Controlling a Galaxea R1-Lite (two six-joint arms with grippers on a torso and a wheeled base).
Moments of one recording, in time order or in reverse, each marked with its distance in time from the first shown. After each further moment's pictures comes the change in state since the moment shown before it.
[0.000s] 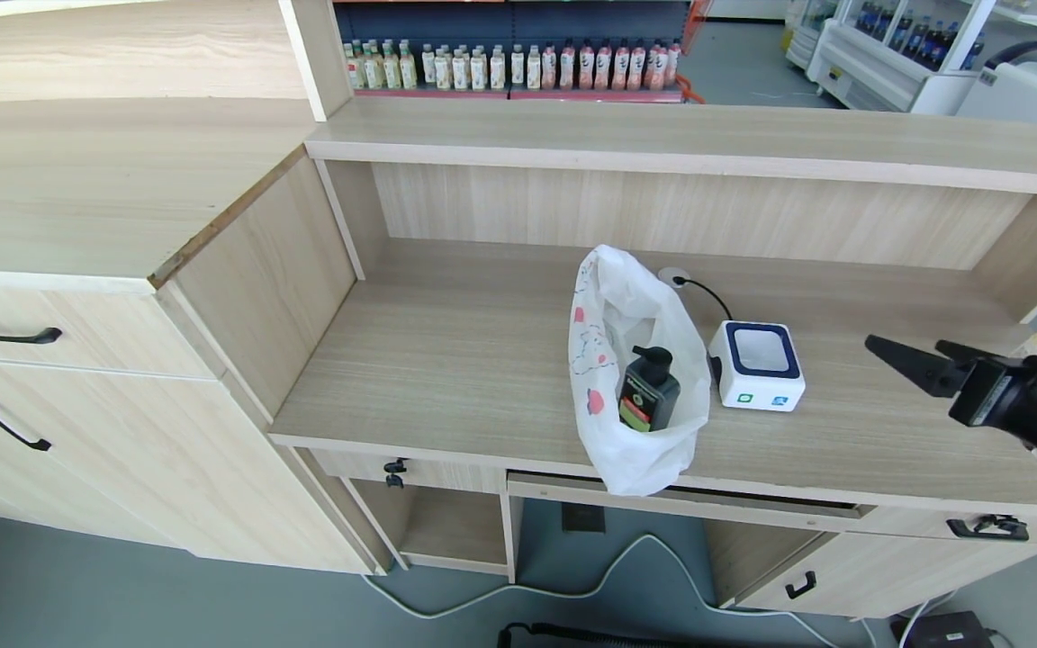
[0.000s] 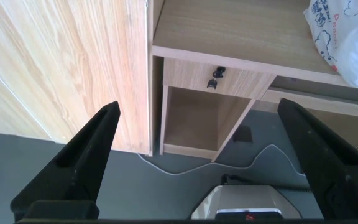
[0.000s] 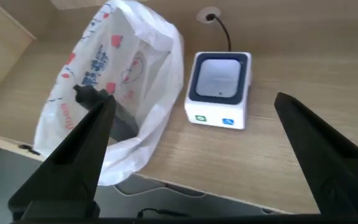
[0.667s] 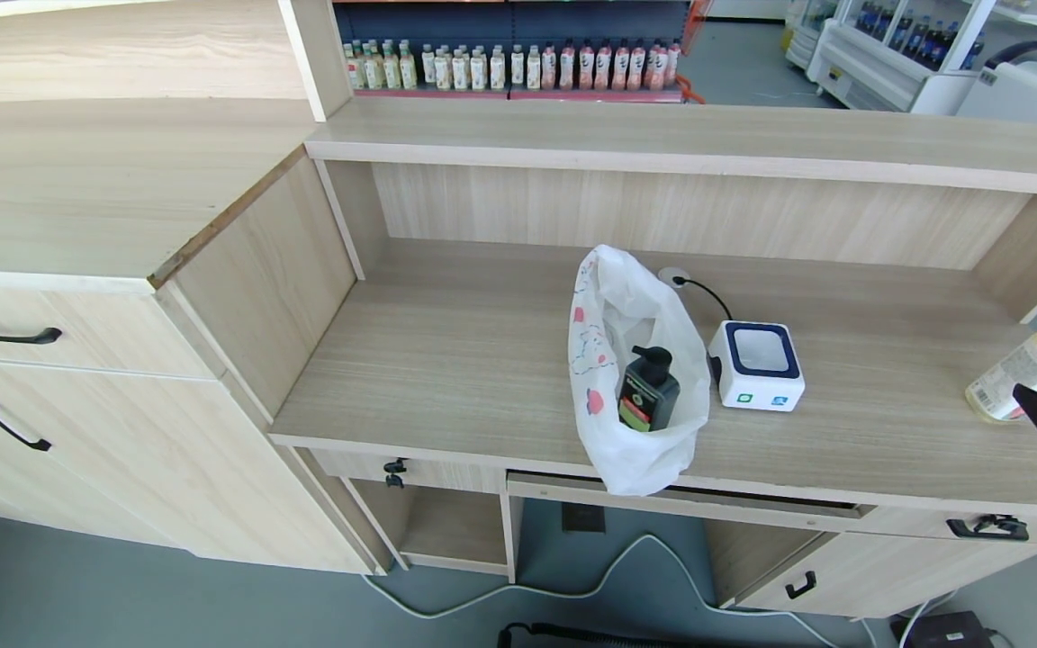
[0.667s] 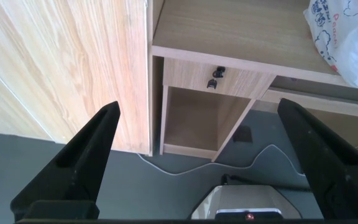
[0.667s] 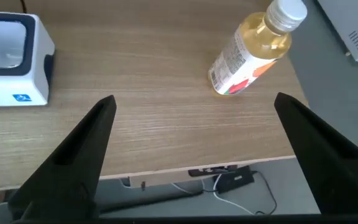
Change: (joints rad) left arm 0.000 0.000 0.000 0.000 -0.001 0.000; right arm -0.343 0.039 0.050 -0.013 -0.211 -0.377
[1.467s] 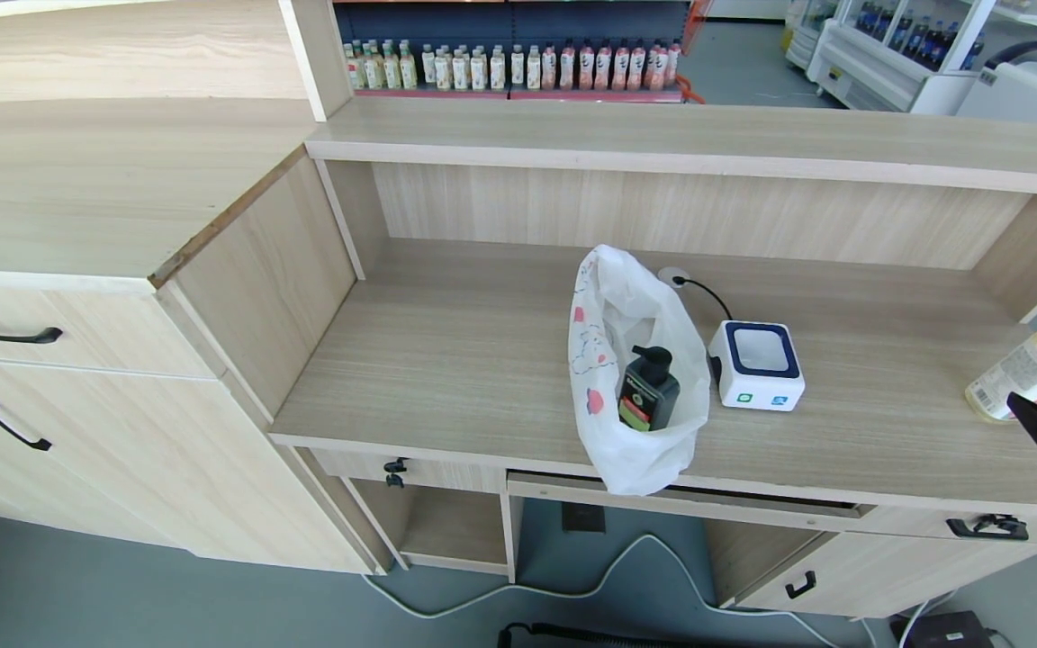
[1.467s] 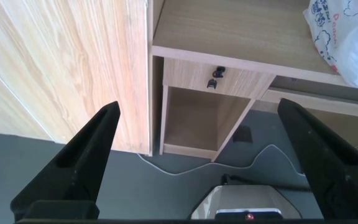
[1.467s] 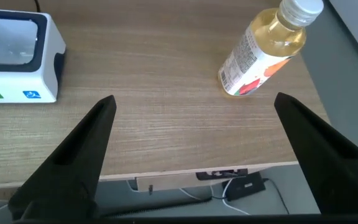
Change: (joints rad) left arm 0.000 0.000 0.000 0.000 0.000 0.000; right arm -0.031 0.064 0.059 -0.142 0.086 0.033
